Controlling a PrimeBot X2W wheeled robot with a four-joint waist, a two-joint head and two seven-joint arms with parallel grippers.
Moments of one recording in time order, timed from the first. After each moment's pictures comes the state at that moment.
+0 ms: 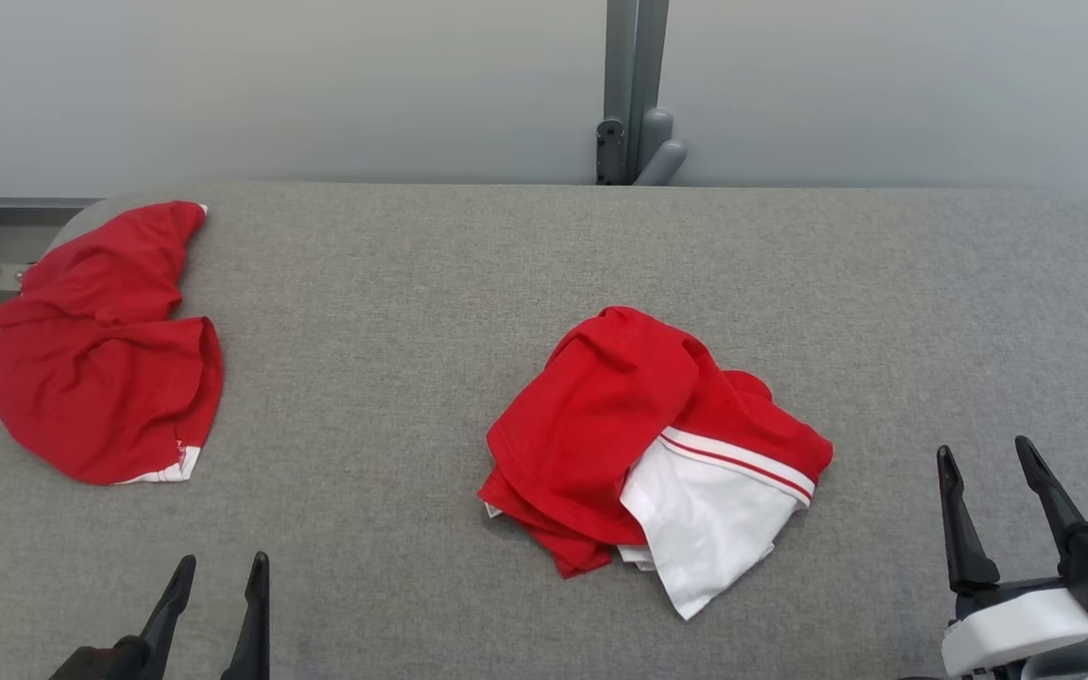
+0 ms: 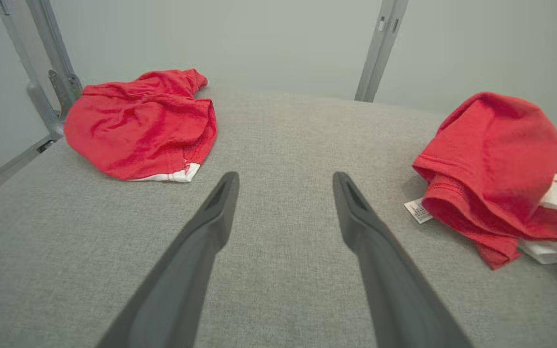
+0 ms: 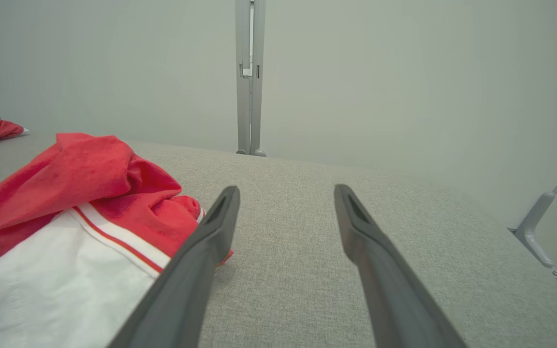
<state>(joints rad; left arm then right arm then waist) 0.14 0.35 -0.26 0.13 -0.51 0.04 -0.26 0.08 -0.13 -0.09 0.07 0.06 0.13 -0.26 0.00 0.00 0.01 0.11</state>
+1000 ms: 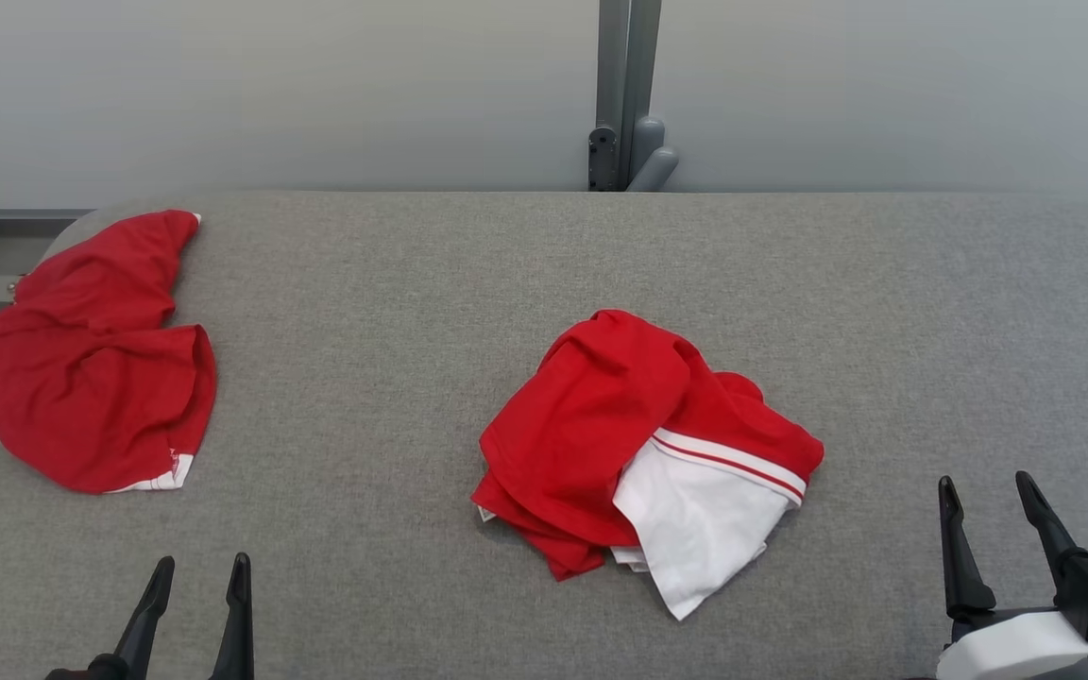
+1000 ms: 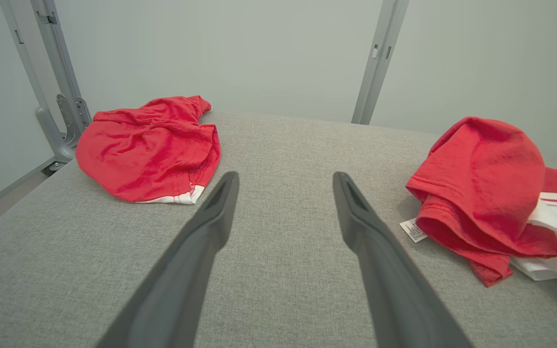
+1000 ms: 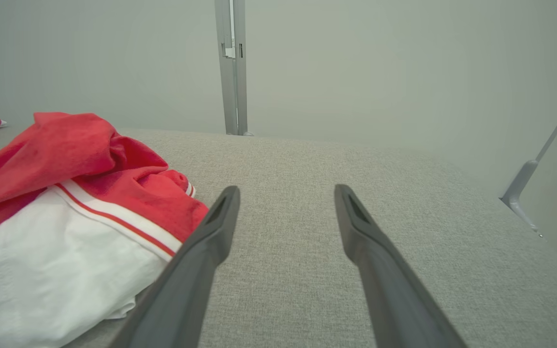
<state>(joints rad) 0.21 0.20 -0.03 0.07 -0.34 -0.13 -0.26 0.11 -0.08 -0.14 0.12 0.03 0.13 -0.26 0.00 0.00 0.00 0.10</state>
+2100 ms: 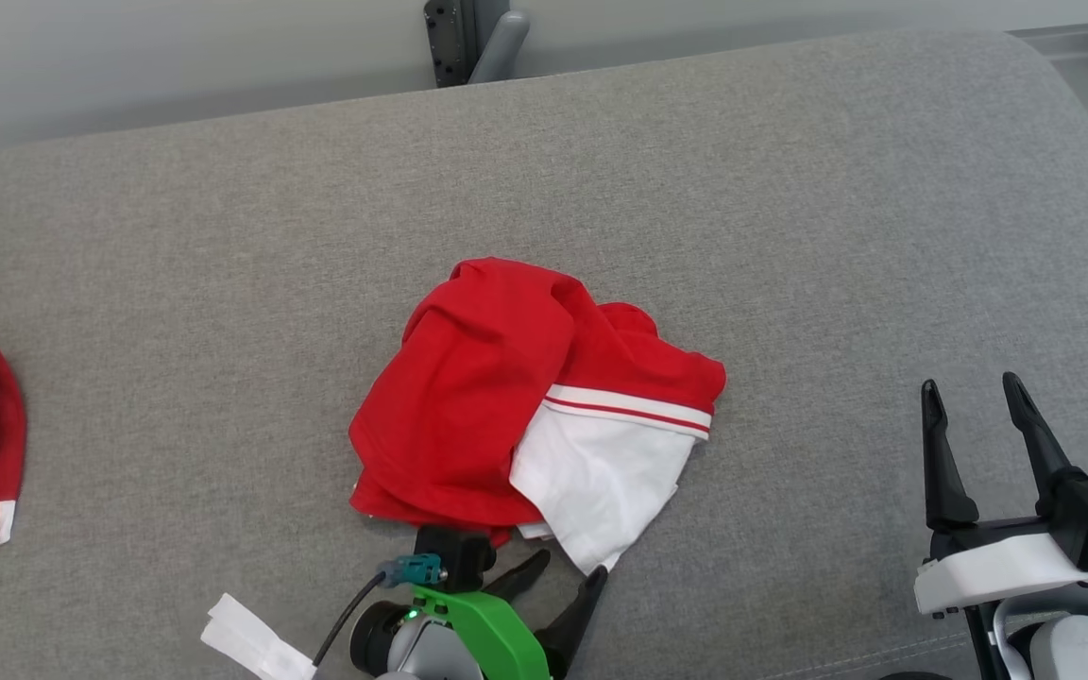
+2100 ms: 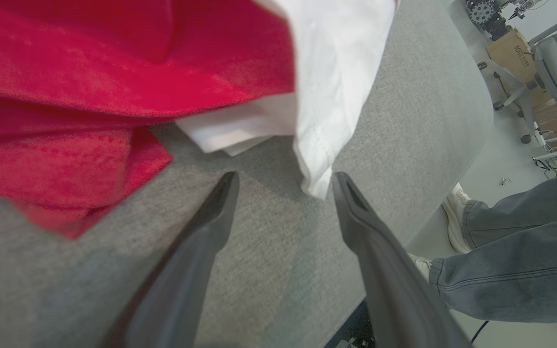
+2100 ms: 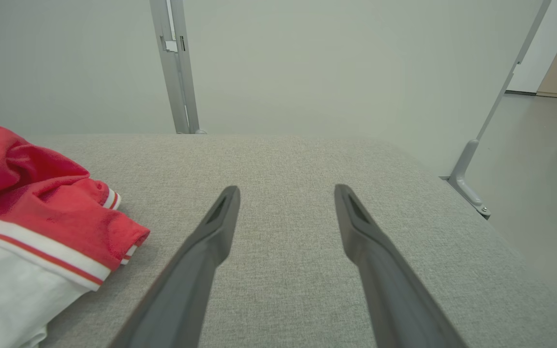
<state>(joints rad) -0.19 0.08 -0.67 0.42 -0.67 -0.10 0.11 -0.01 -0.07 -0.12 0.06 0.03 0.13 -0.26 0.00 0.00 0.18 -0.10</state>
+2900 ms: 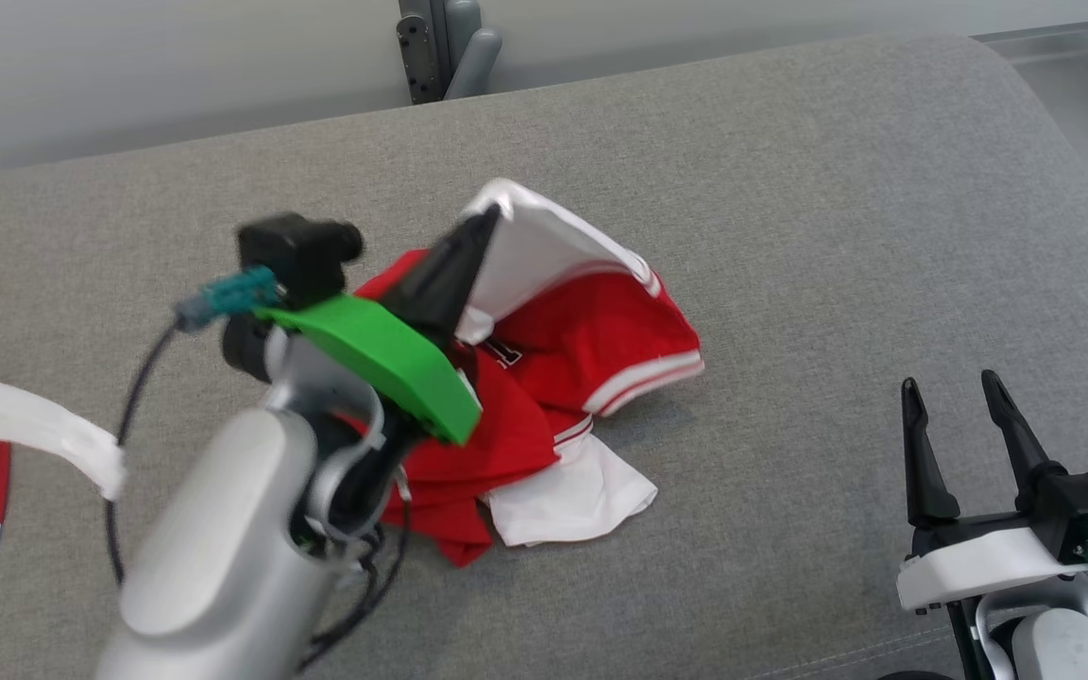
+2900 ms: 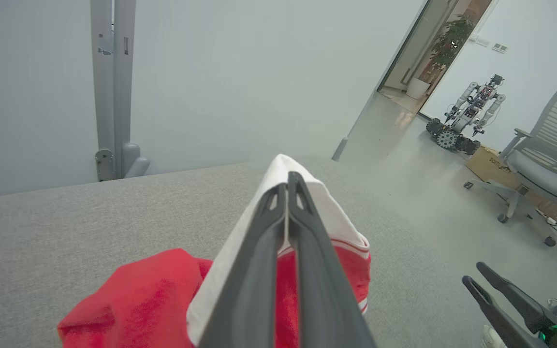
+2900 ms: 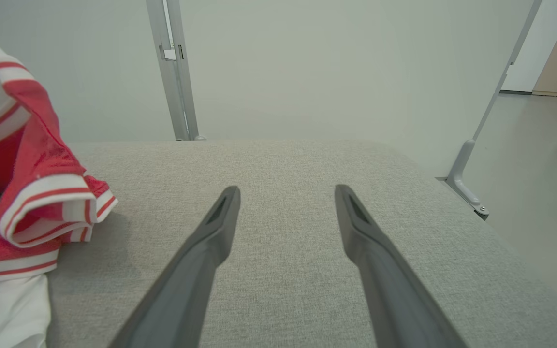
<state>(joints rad) -0.49 0.14 -0.50 0.06 -0.73 -0.02 0.18 -0.02 -0.06 -0.10 0.08 0.03 0.13 -0.26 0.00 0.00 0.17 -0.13</state>
